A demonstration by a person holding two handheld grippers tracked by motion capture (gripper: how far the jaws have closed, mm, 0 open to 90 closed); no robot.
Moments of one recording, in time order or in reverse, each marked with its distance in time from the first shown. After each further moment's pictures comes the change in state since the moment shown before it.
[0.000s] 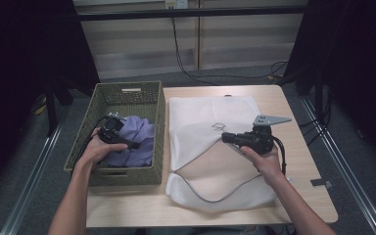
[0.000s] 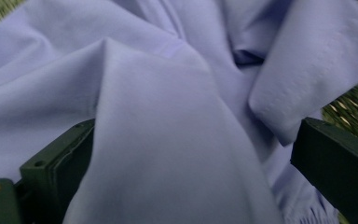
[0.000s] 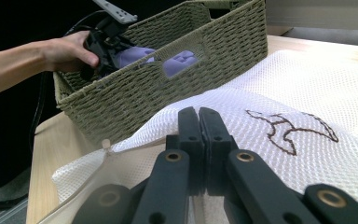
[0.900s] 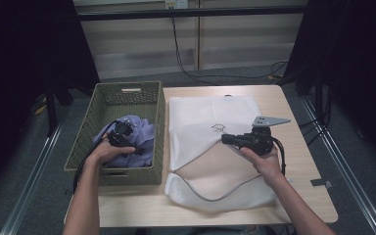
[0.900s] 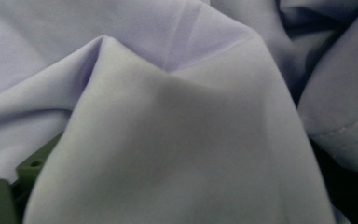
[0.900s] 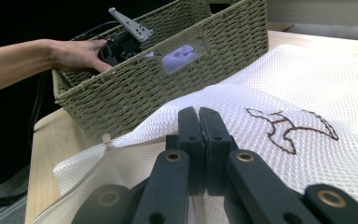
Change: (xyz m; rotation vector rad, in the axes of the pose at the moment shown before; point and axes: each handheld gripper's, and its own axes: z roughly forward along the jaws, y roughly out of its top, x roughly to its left) left arm -0.005 -0.003 0.035 0.143 0.074 0.065; right arm 0.000 -0.003 0.001 0.010 0.002 -0.001
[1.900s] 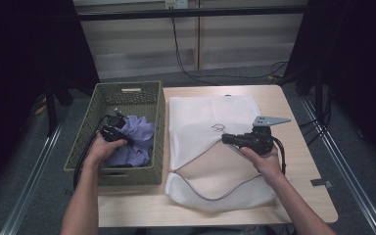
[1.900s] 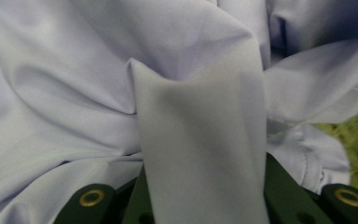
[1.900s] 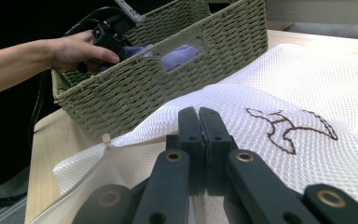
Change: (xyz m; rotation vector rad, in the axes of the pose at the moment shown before) left arm 0.011 0.008 -0.033 0.015 -0.043 -0.169; right arm -0.002 0.000 0.000 0.001 0.002 0.004
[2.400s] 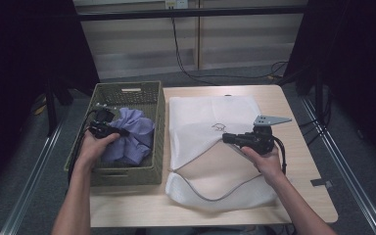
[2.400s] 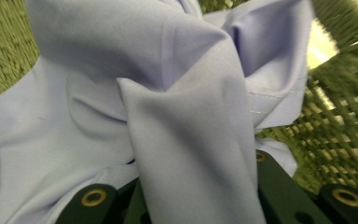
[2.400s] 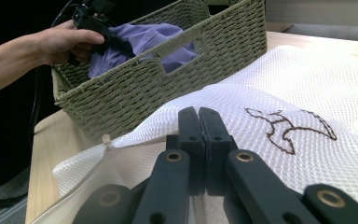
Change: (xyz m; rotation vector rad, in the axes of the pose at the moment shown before) left arm -0.002 -0.007 -0.042 -0.247 -0.026 -0.030; right arm 0.000 0.001 -0.002 -0.004 0.001 0.003
